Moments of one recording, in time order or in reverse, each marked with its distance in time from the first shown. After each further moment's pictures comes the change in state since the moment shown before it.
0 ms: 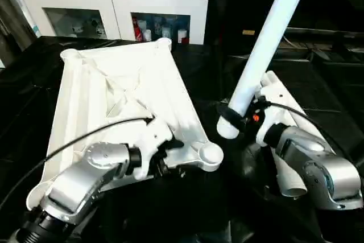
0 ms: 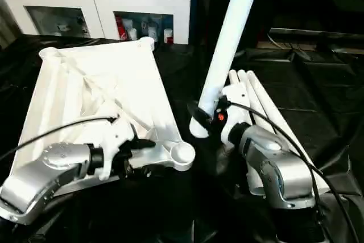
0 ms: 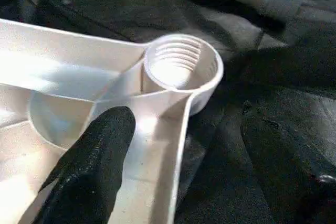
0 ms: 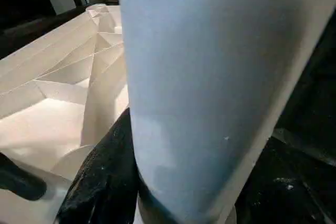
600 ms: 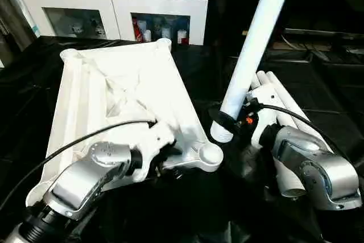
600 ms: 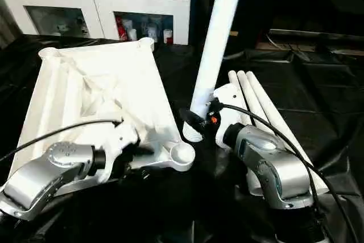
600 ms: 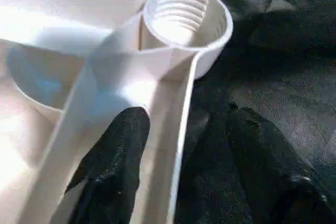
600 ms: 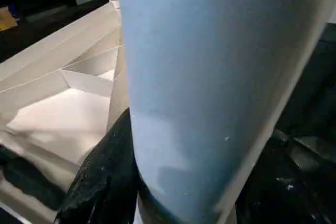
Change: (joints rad) left arm -0.037 0.022 -0.046 0.030 0.027 0.101 -0.021; right arm -0.012 -0.013 0.042 -0.020 0.004 0.019 0.033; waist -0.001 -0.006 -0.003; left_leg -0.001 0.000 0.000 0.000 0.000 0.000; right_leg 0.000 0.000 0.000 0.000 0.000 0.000
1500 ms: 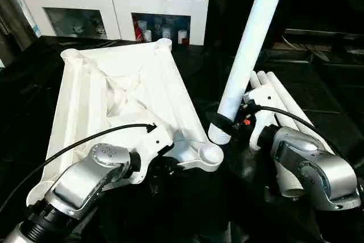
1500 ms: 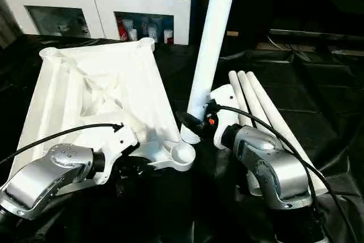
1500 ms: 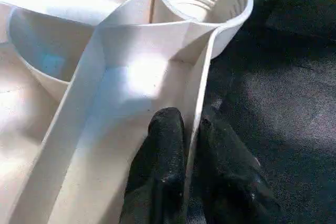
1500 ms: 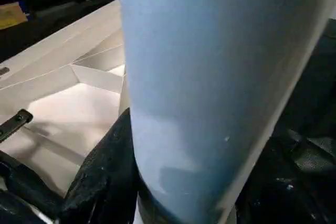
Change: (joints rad) left arm -0.007 -0.005 0.002 0.036 0.022 0.021 0.007; right arm 0.000 -0.005 0.021 0.000 0.000 0.000 0.026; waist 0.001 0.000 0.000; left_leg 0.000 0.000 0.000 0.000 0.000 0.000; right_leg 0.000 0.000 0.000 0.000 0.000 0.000
